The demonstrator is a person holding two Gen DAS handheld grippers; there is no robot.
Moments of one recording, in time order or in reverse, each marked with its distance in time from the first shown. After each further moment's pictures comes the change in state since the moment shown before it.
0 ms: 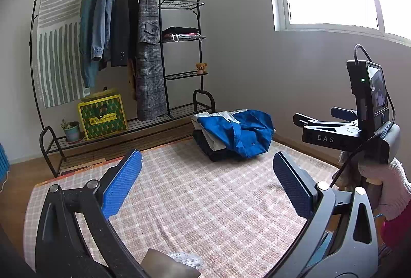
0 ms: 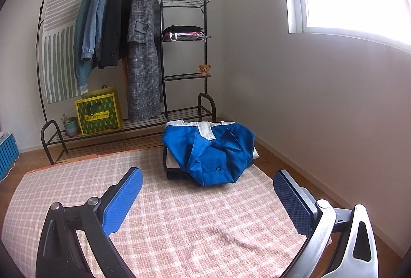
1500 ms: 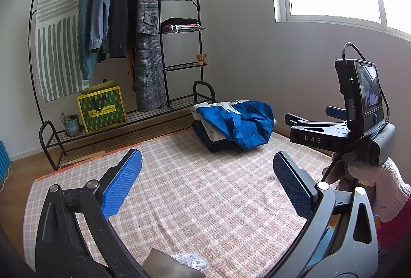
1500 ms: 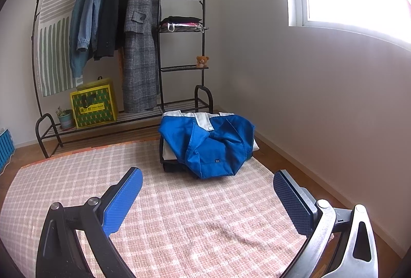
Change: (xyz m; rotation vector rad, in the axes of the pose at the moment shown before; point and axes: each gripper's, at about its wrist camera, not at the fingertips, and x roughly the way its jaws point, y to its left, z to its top) left arm 0.009 0.003 -0.011 -0.003 0.044 -0.001; right arm 0.025 0.007 -0.010 -0.009 0.052 -0.015
